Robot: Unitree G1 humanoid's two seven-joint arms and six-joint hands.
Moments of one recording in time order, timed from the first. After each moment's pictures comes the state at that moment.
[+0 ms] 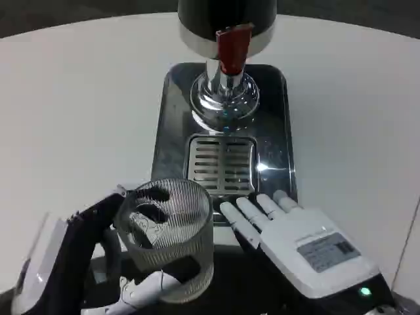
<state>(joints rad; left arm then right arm) 0.29 0.23 0.08 -0.38 0.32 -0.45 0.02 0.10 -0.26 0.32 -0.78 -1.26 0.03 0.55</state>
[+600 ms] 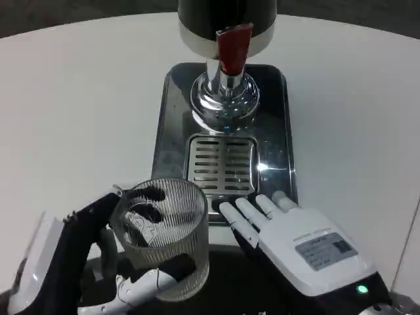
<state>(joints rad) 0.28 0.23 0.10 -0.36 0.32 -0.45 0.02 0.09 -0.25 0.32 -0.76 -1.26 0.03 0.56</state>
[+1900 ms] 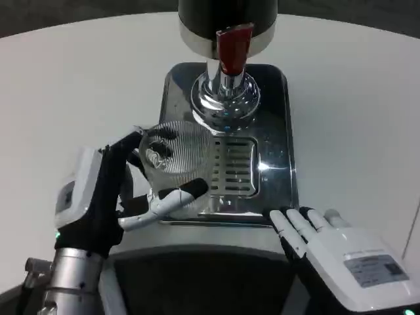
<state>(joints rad) -0.31 0.26 0.03 0.31 0.53 -0.52 0.31 0.28 -0.15 0.23 -0.88 -1.33 0.05 0.59</state>
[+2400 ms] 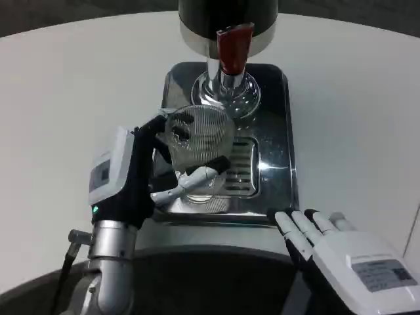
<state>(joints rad) -0.54 0.23 -0.10 0.62 0.61 -0.47 0.53 0.33 -0.14 0.21 -0.91 -1.31 0.04 0.58</state>
